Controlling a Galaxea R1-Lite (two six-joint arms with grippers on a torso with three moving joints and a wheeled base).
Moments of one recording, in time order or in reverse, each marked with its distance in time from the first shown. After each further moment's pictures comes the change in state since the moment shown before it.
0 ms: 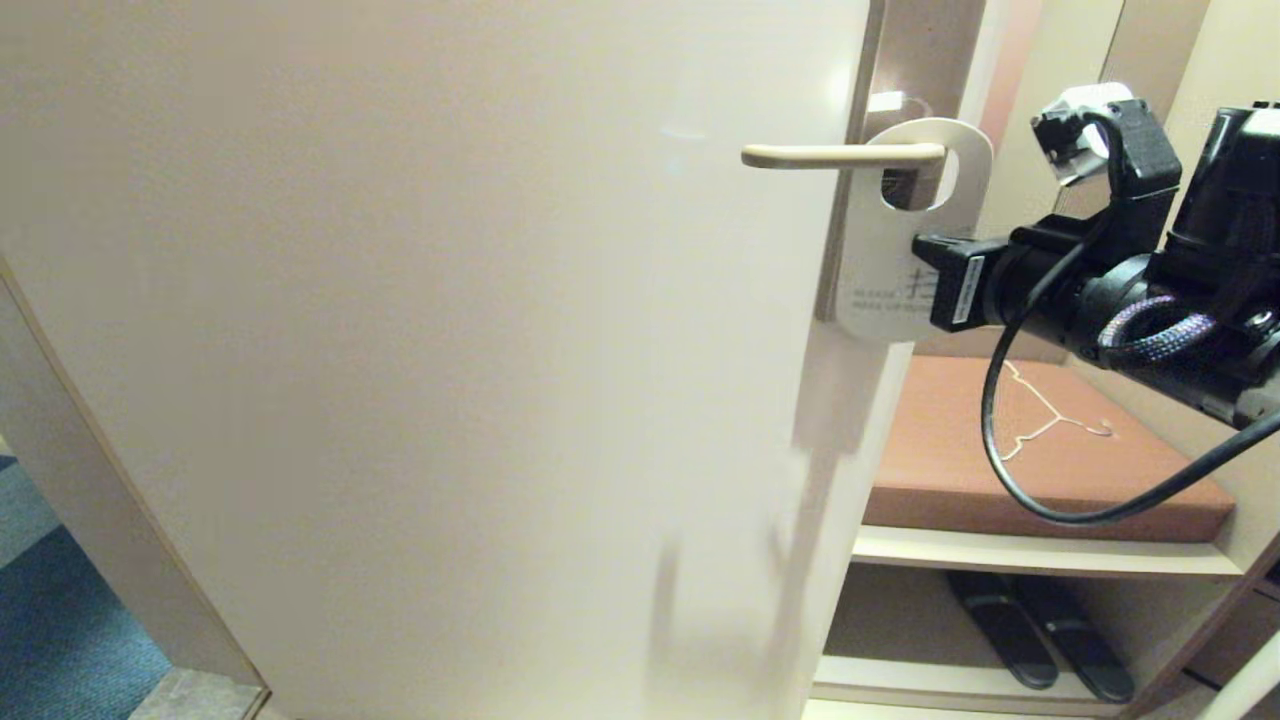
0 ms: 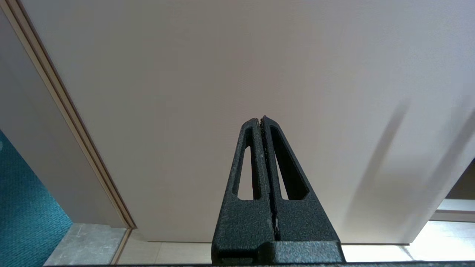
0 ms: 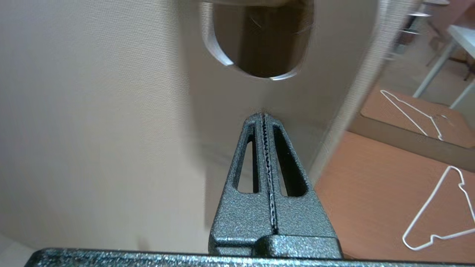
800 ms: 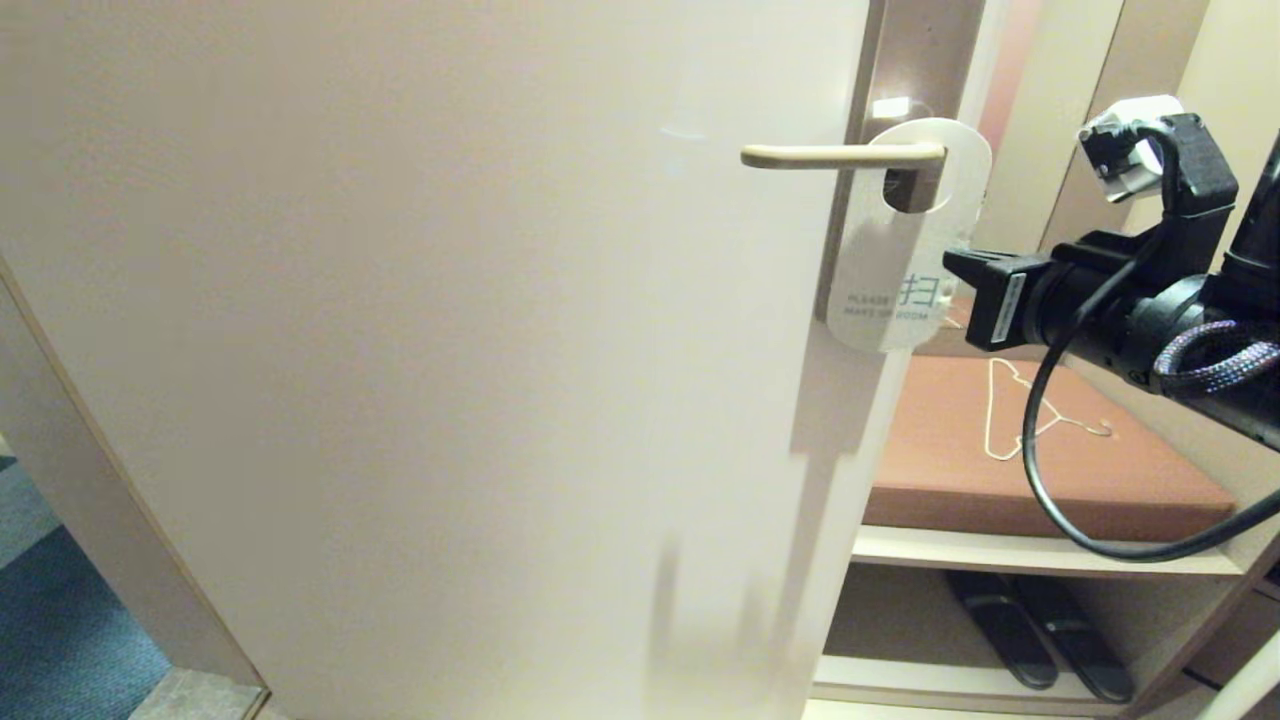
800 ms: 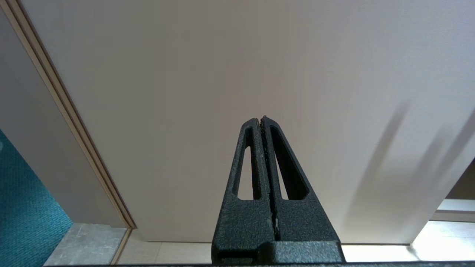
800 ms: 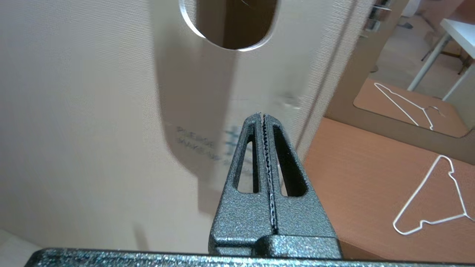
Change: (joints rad) left arm 0.001 0.000 0.000 0.000 0.000 0.000; right arm -0.017 -0.067 0.076 0.003 0.000 0.002
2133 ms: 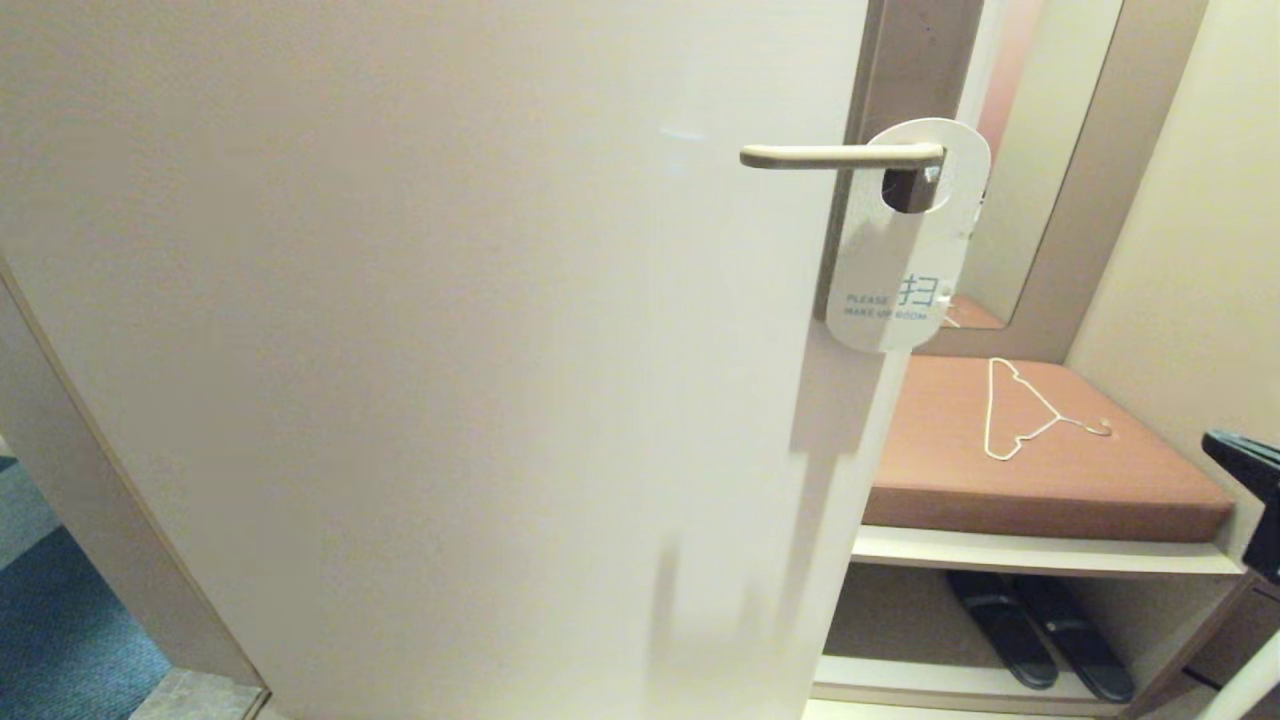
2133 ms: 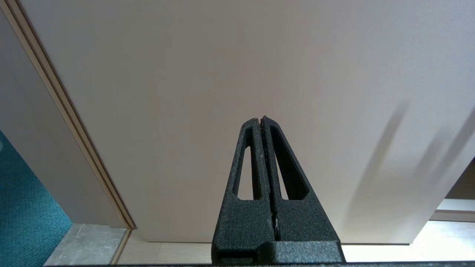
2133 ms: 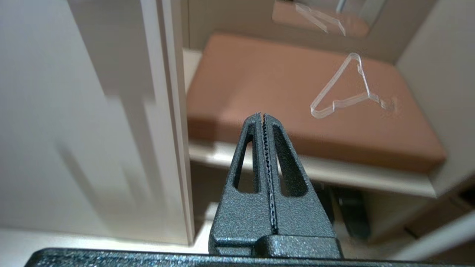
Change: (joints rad) left arm 0.000 0.000 0.000 0.000 0.000 0.000; right arm -0.290 -0.505 0.530 0.089 0.029 0.004
